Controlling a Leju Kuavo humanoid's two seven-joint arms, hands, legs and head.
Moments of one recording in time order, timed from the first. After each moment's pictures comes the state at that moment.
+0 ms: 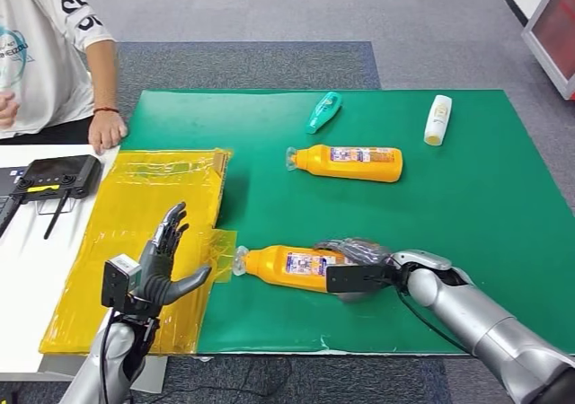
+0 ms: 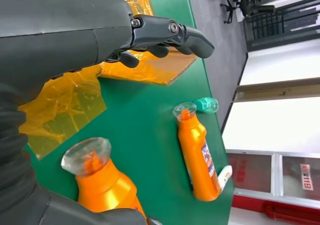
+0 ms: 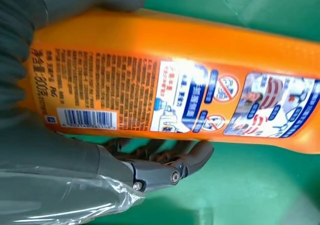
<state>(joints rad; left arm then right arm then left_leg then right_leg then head) -0.11 -0.02 -0.19 -1.26 -0.05 -0.22 -0.59 -0.59 -0.39 0.95 -1.01 0.41 0.34 -0.25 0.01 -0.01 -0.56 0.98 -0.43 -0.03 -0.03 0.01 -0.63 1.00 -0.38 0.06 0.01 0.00</state>
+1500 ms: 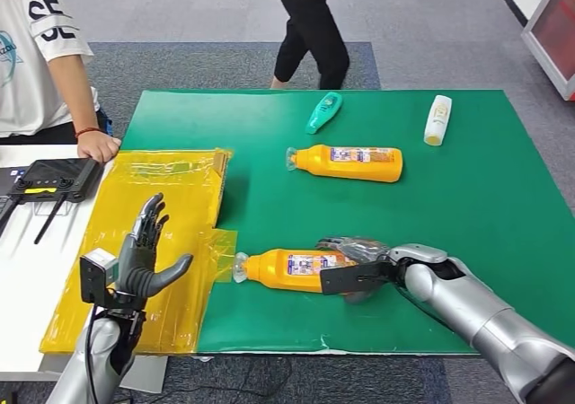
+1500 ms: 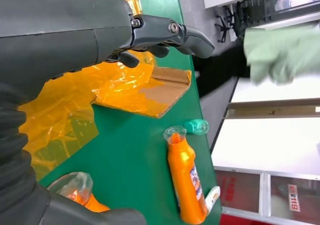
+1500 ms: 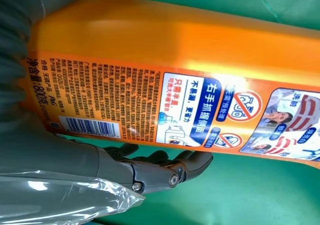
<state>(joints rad) -0.11 -0.01 -0.12 -1.29 -0.02 -0.21 -0.60 -0.64 -0.38 0.99 -0.99 0.50 0.39 -0.18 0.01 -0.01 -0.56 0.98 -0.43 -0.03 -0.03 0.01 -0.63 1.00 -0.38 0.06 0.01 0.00</state>
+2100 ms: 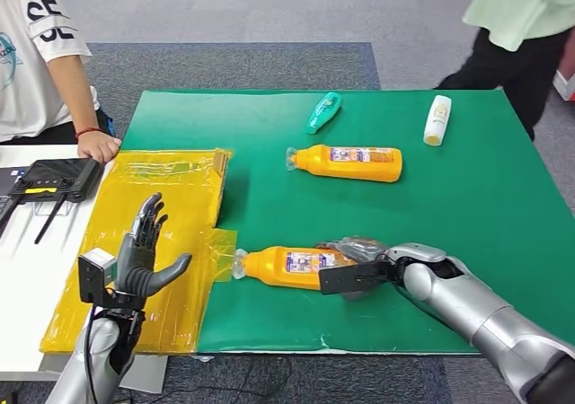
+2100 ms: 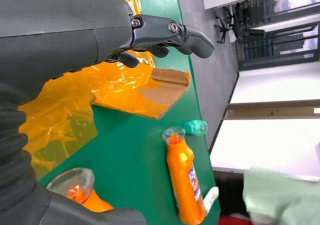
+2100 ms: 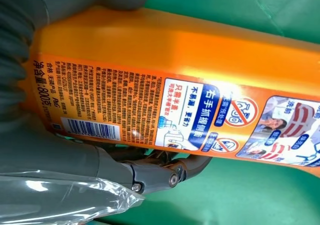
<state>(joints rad) -0.11 -0.01 -0.12 -1.29 -0.01 -0.21 -0.60 -0.65 -0.38 1.03 -0.99 0.47 0.37 -0.18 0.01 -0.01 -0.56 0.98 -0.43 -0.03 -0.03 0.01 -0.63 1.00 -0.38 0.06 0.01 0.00</state>
